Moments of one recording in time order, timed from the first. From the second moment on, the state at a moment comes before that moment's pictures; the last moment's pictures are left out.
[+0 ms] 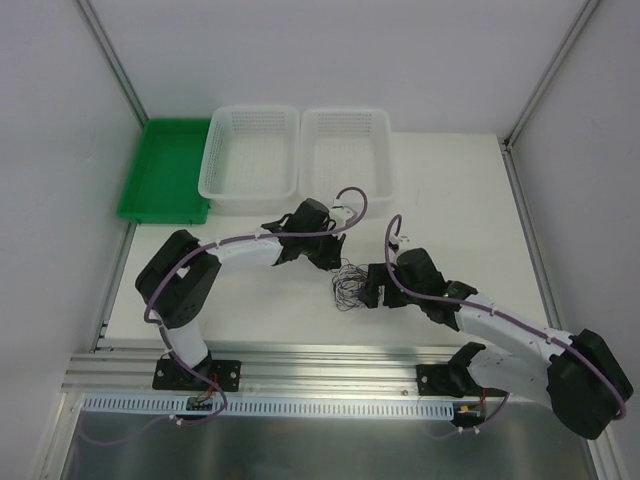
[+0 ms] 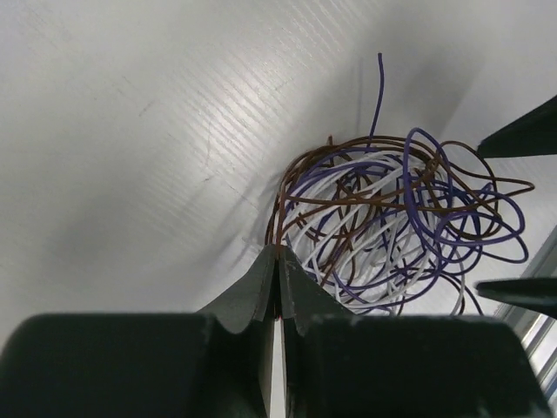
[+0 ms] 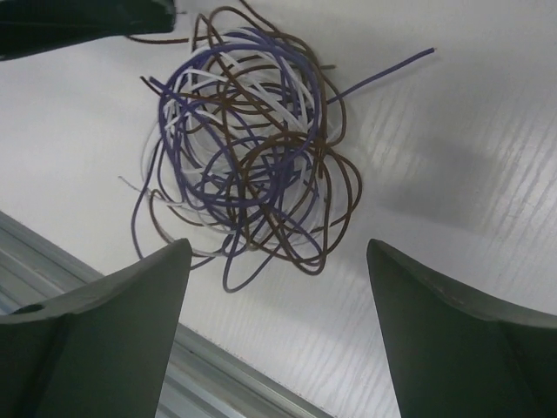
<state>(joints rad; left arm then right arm) -0.74 1.77 1.05 -0.09 0.33 -0.11 0.71 1.02 0.44 -0.19 -0.05 0.55</state>
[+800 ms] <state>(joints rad) -0.46 0.95 0.47 -0.24 -0.27 -0.63 0.65 0.91 0.49 -0.47 0.43 0.59</state>
